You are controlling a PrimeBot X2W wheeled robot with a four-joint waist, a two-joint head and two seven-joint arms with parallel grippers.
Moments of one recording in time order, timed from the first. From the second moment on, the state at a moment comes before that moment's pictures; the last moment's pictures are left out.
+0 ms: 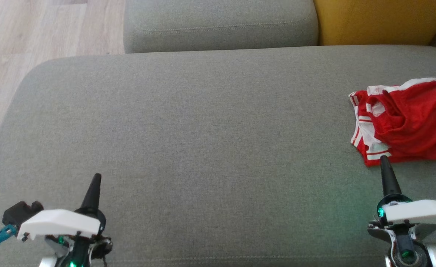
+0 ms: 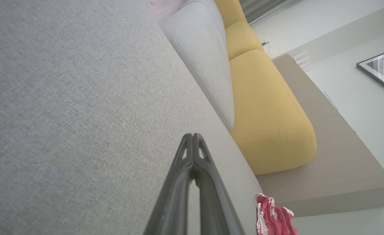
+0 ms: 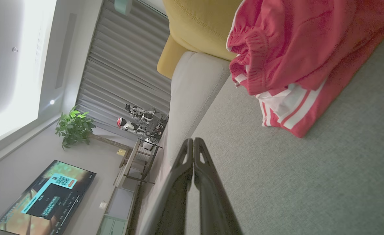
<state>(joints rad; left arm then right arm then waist) -0.01 0.18 -0.16 0.21 -1.22 0.02 -0.02 -0.01 -0.04 -0.08 0.20 1.09 0.13 0.09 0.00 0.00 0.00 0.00</state>
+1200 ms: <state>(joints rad) -0.04 0.08 0.02 0.26 -1.54 -0.09 0.07 -0.04 -0.04 -0.12 0.26 1.50 0.13 0.10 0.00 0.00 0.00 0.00</state>
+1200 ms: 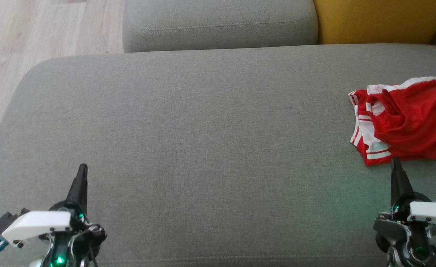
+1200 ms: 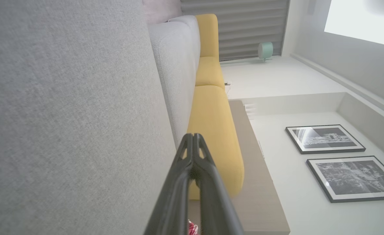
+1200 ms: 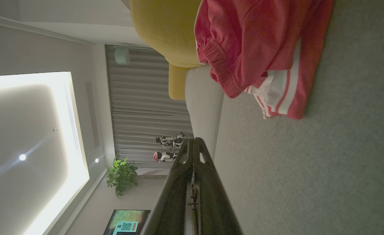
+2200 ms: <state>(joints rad) -0.05 0.05 0.07 0.27 -1.62 -0.12 0.10 -0.05 -0.04 -0.13 0.28 1.60 0.13 0.11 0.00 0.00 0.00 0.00</state>
